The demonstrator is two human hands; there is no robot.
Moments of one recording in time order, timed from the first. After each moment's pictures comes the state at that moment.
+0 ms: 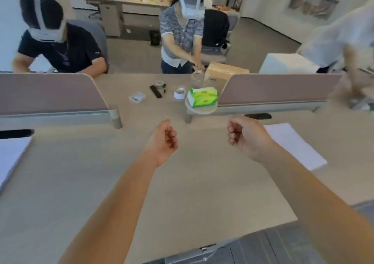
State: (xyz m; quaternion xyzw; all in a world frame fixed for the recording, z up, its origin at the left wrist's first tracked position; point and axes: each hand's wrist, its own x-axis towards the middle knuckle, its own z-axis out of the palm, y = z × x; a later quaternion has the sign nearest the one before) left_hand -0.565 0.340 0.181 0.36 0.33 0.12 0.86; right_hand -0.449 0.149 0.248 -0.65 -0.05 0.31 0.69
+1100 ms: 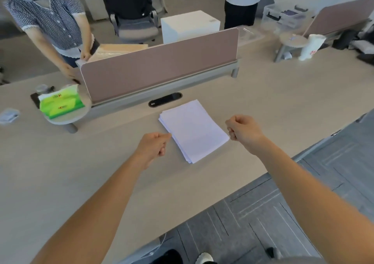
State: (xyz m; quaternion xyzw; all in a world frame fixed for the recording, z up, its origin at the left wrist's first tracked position) left_hand -0.208 -0.023 0.109 0.66 0.33 -0.02 0.67; right_hand -0.099 -0.282 0.157 -0.78 0.00 0.19 0.59
